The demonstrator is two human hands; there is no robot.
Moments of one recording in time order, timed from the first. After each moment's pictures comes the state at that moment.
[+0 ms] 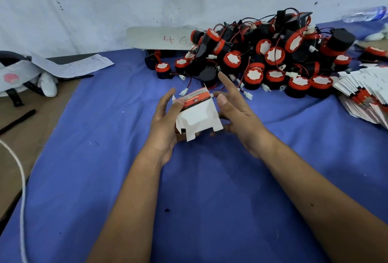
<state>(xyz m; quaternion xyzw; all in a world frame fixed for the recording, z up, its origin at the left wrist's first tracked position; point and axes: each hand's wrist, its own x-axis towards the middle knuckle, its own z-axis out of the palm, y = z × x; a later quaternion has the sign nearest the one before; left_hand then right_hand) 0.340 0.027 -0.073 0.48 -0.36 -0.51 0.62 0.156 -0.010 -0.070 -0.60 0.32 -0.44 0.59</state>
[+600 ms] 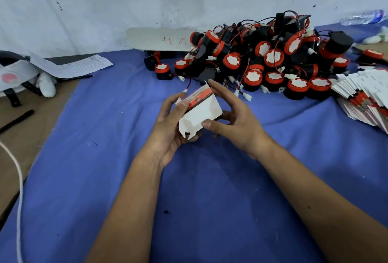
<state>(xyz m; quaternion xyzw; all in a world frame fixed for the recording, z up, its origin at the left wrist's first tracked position) 0.339 0.031 -0.068 0.45 -0.39 -0.55 0.58 0.151 -0.009 -0.075 -0.68 0.28 -0.45 0.50</state>
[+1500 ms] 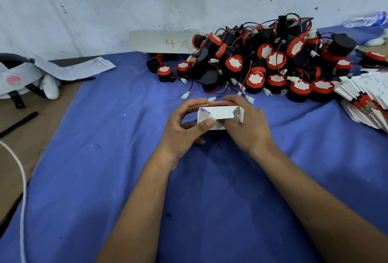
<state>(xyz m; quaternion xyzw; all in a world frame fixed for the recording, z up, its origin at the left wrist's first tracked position) 0.327 0.033 -0.072 0.46 -0.54 -0.44 0.55 0.149 -0.013 -0.076 -0.70 0.53 -0.41 0.26</state>
